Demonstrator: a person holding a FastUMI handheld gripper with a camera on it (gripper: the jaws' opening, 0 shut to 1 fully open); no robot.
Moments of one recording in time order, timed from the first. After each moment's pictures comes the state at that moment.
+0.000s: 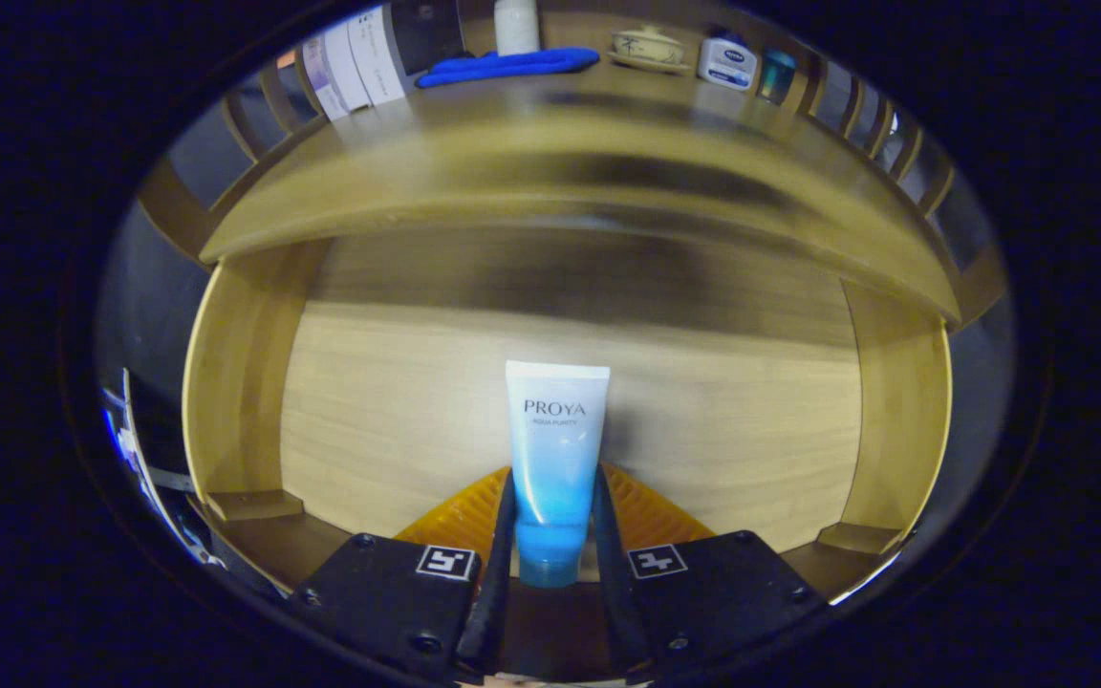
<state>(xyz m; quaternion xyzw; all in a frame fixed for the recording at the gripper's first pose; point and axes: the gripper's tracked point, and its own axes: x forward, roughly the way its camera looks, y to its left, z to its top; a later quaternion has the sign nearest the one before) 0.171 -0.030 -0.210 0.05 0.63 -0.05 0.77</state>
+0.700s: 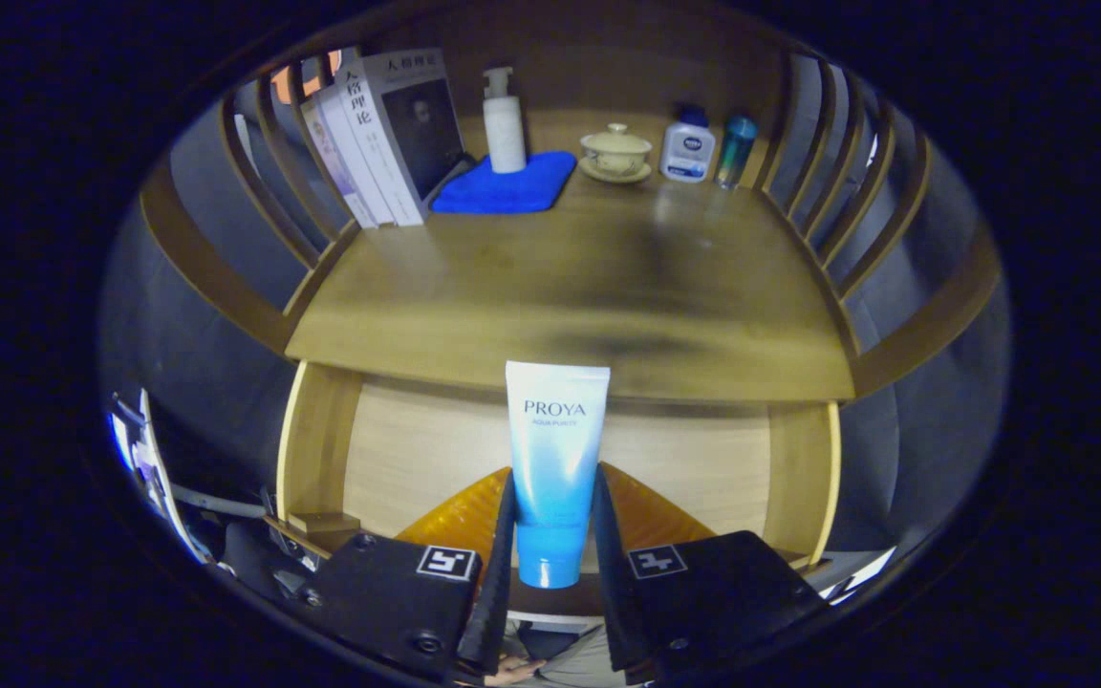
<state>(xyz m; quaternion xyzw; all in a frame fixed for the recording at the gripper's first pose) 0.212 -0.057 -0.085 0.04 0.56 -0.05 0.82</state>
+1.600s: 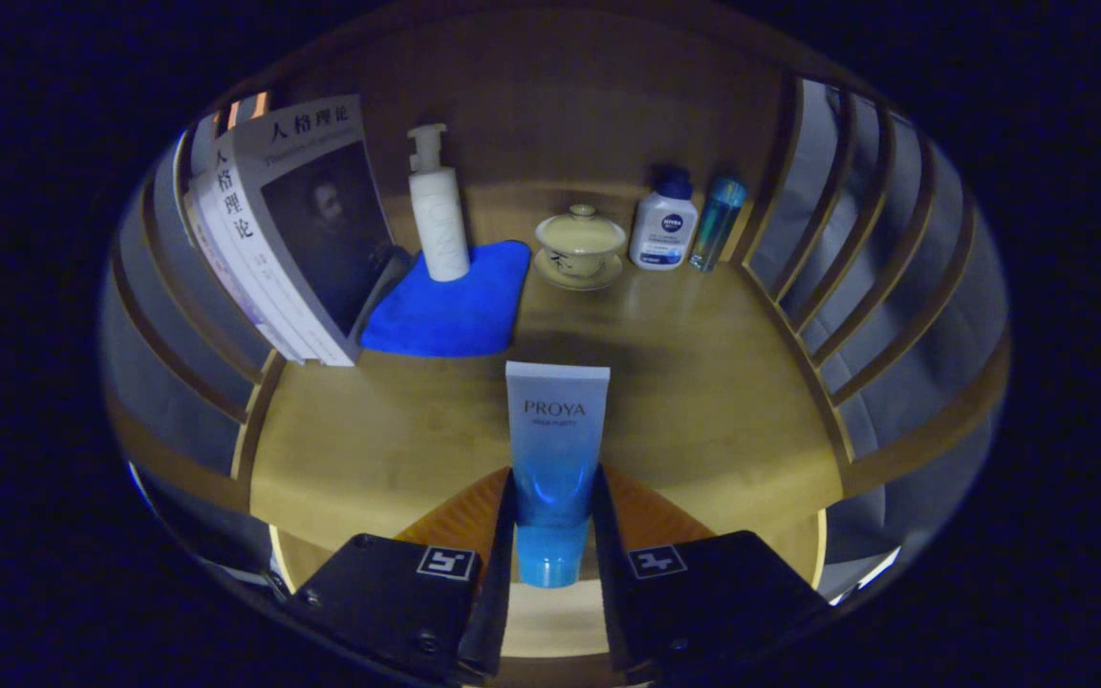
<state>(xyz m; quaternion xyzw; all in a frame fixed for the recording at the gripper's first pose) 0.351 -0.079 -0.092 0.04 0.49 -0.14 0.86</state>
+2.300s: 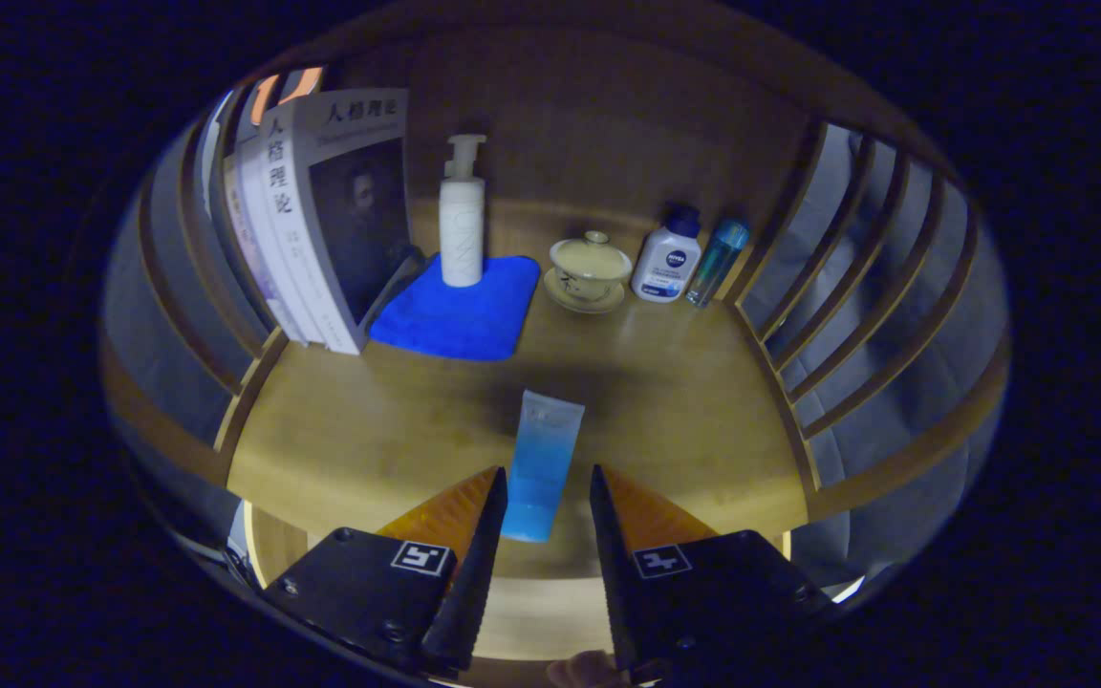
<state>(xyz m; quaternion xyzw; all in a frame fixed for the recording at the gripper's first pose) 0.327 -0.070 -0.073 -0.02 0.48 -0.13 0.87</state>
